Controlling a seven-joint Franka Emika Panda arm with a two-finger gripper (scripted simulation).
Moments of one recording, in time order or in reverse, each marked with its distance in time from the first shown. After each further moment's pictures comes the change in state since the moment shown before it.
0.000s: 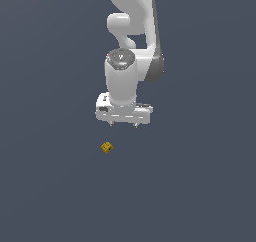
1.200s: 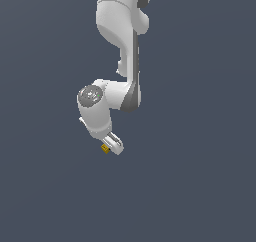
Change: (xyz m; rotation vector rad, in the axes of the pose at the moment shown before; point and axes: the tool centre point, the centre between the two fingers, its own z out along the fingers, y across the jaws) arm 0.045 0.081 0.086 0.005 0.002 0.618
